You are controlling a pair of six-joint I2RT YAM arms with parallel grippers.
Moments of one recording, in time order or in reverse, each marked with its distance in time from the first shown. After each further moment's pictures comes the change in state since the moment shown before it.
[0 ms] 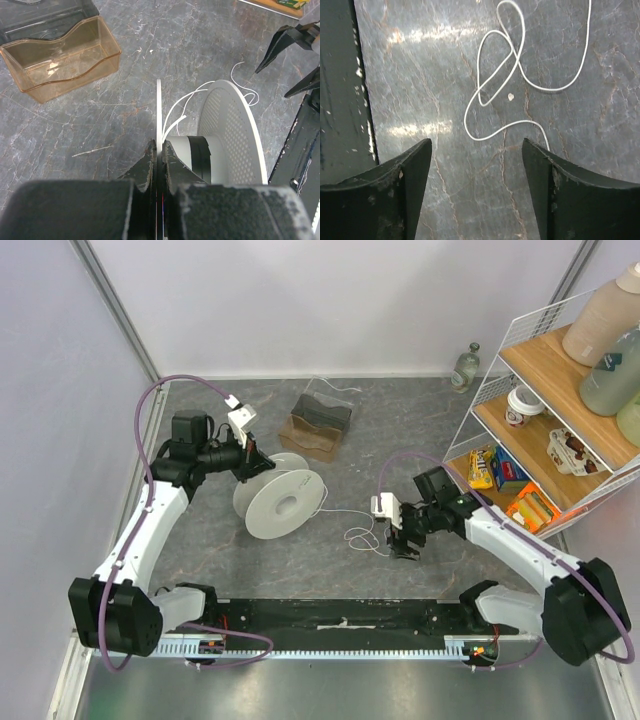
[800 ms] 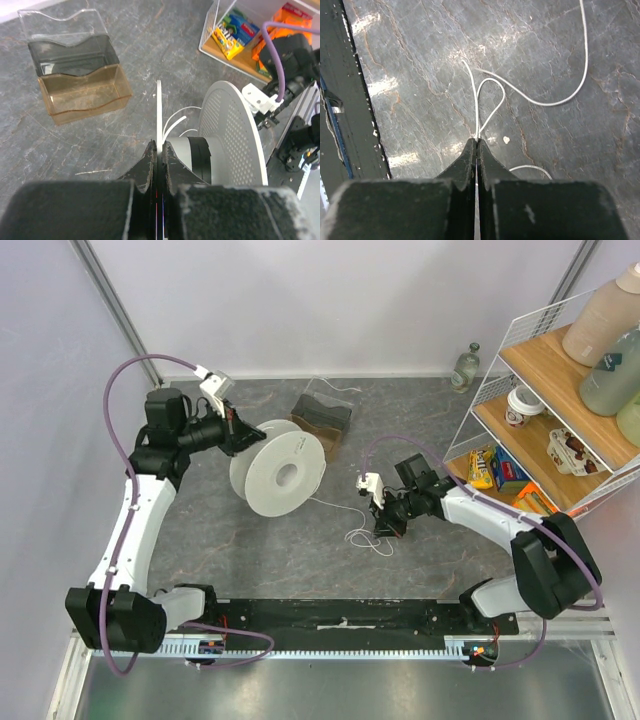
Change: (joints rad) left arm 0.069 0.007 0.147 0.051 0.029 -0.254; right arm 0.029 0.277 0.108 0.176 -0.084 0.330
